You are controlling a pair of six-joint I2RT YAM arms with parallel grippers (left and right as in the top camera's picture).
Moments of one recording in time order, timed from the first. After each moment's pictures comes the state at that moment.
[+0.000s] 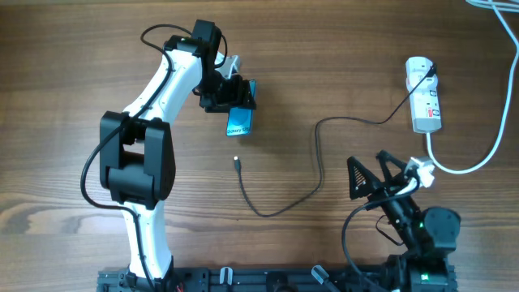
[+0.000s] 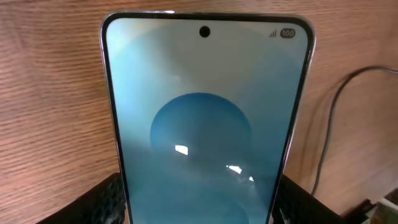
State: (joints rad) left arm -0.24 2.17 1.73 -1.05 0.45 -0.15; right arm -0.06 0.16 0.07 -0.03 -0.50 0.51
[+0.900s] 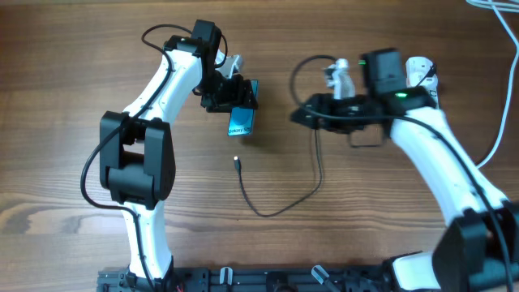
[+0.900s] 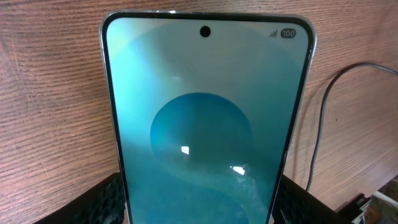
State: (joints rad) left arm -0.24 2.17 1.73 -1.05 0.48 -0.14; right arm 0.25 1.62 1.18 -0.68 -0.75 0.31
